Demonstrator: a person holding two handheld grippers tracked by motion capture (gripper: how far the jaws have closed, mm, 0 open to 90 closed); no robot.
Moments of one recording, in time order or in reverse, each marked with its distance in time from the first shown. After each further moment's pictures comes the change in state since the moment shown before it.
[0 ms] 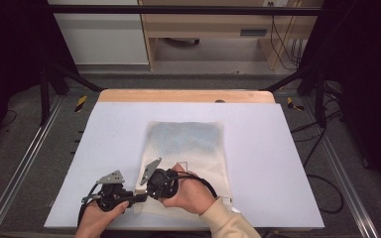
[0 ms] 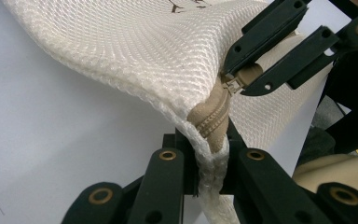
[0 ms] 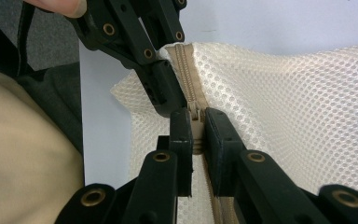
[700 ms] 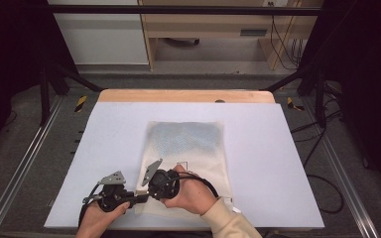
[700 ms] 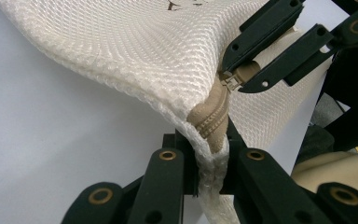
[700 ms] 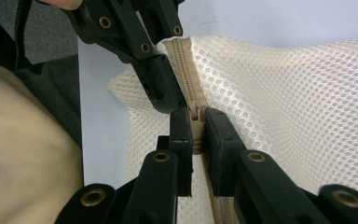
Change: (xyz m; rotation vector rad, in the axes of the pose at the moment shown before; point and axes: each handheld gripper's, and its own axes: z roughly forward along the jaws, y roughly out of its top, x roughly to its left) left arm -0.002 0.000 0.002 0.009 -0.008 0.007; right arm 0.000 -0.003 -0.001 0.014 -0.002 -0.008
